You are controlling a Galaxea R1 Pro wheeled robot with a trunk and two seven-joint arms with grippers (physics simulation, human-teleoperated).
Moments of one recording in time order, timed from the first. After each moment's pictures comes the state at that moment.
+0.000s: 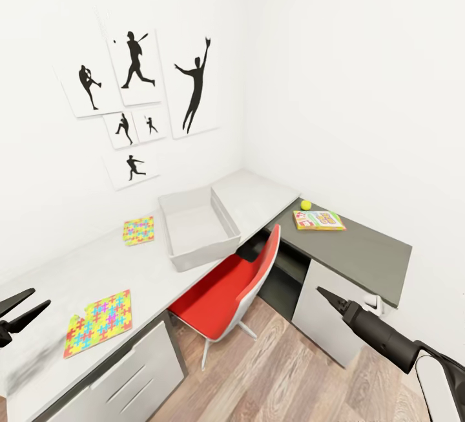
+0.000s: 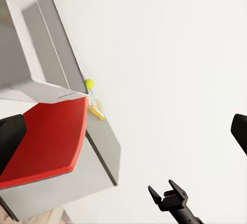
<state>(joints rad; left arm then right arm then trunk) -0.08 0.47 0.66 -1.31 0.92 1.00 -1.09 -0.16 -0.05 -0.42 -1.55 -0.63 0.86 0.61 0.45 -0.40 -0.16</state>
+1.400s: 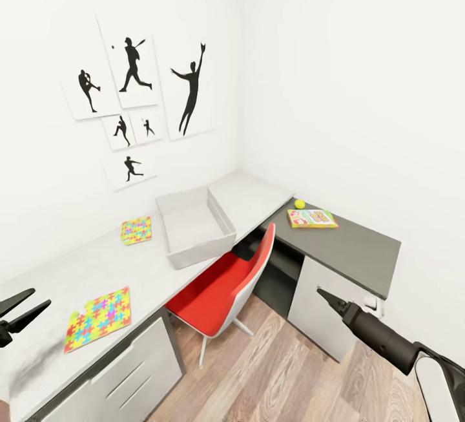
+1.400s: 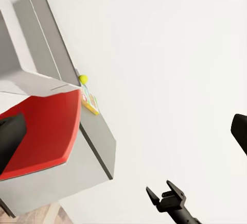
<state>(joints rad) -0.08 0.47 0.66 -1.31 0.92 1.00 -1.09 -0.16 -0.05 -0.42 -1.53 -0.63 0.86 0.61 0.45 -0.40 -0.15</state>
